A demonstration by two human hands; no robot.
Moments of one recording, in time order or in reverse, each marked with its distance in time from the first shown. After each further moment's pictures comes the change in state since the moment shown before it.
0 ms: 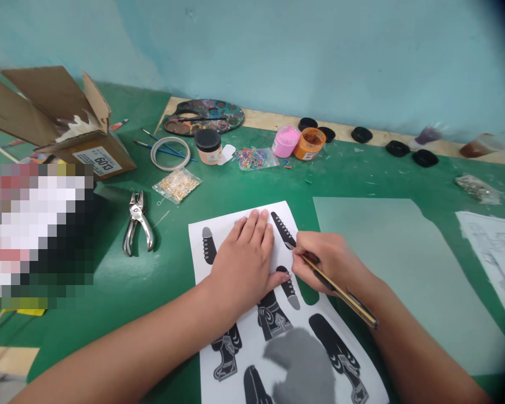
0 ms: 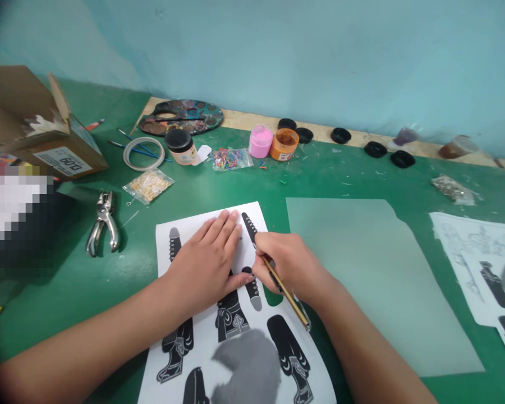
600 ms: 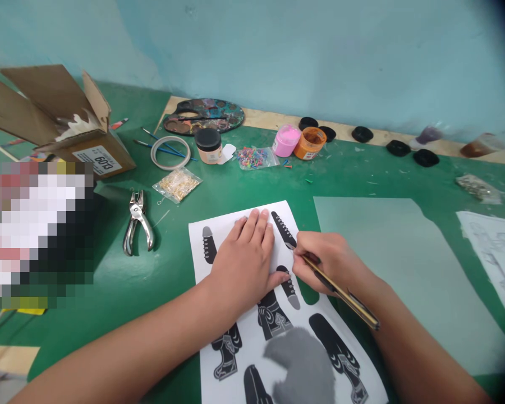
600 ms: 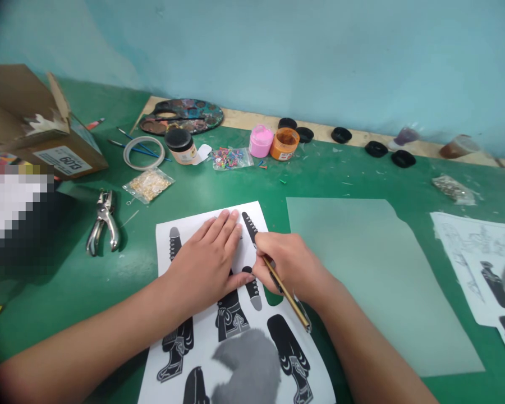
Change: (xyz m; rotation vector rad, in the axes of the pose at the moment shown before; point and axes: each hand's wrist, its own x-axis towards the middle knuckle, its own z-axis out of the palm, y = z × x) left_hand 0.001 -0.001 0.003 -0.011 0.002 0.016; right_hand -0.003 0.003 0.000 0.034 -0.036 0.015
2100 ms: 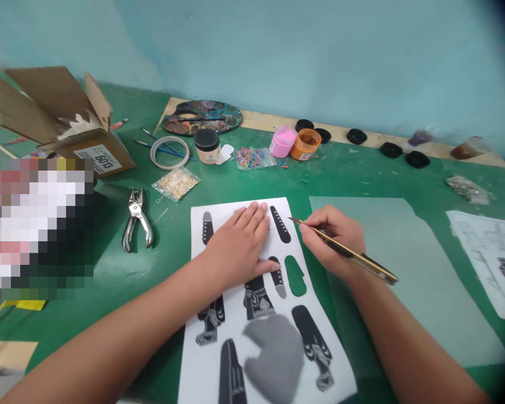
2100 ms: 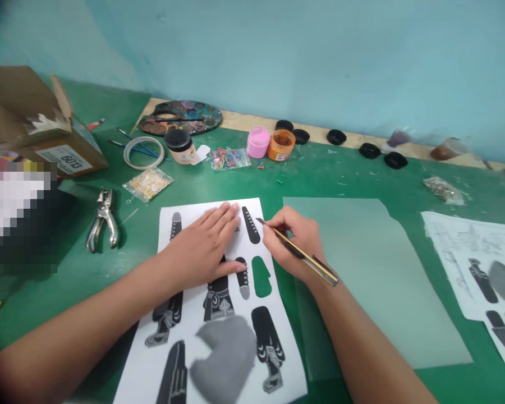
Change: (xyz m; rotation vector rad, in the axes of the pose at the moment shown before) left_hand 0.009 -0.023 0.003 -0.001 0.082 0.104; right_hand 0.010 0.002 -0.006 0.211 0.416 0.184
